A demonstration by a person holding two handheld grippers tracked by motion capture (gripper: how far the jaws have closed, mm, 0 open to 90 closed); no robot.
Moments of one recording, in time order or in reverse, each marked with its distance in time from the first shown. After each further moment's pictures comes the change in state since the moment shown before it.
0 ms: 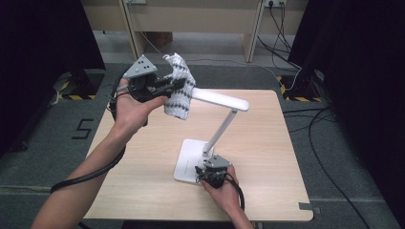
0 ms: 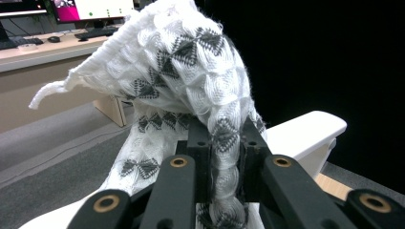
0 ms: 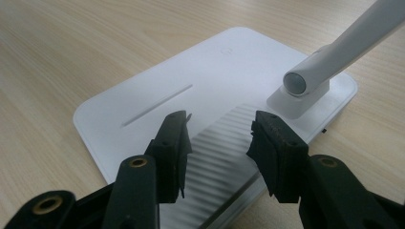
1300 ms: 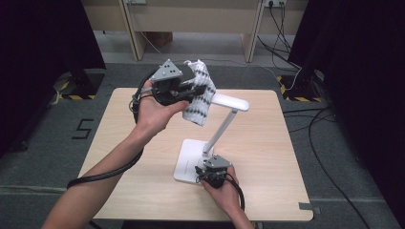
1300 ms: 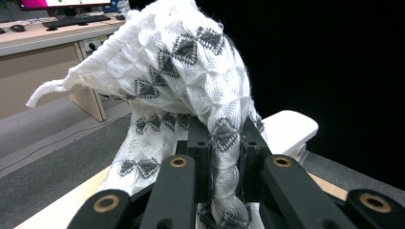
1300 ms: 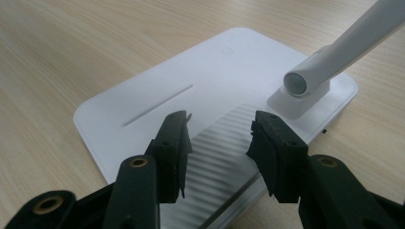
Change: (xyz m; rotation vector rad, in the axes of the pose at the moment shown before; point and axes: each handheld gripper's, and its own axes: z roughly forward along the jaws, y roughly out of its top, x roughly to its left) left arm -0.033 0.002 0.036 0.040 -0.070 0.008; right arm 0.000 0.000 0.000 -0.004 0.000 -0.003
